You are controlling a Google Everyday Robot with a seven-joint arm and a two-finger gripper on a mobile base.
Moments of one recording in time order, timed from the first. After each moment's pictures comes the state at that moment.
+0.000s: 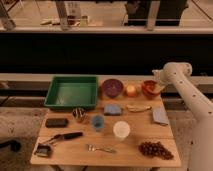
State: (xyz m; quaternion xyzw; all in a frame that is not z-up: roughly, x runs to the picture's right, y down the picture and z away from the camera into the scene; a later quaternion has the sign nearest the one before) arm 0.347 -0.052 0.931 -0.07 -0.04 0.00 1.00
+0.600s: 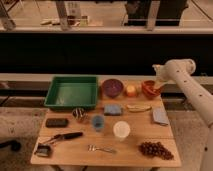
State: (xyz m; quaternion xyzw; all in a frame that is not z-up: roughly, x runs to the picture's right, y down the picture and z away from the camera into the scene) arm 0.331 -0.086 0.881 -0.02 -0.04 0.00 1.00
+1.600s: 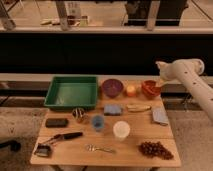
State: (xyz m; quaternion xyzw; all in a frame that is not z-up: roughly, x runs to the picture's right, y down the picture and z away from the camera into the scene) arm 0.332 -0.093 0.844 0.01 -0.06 0.02 1.00
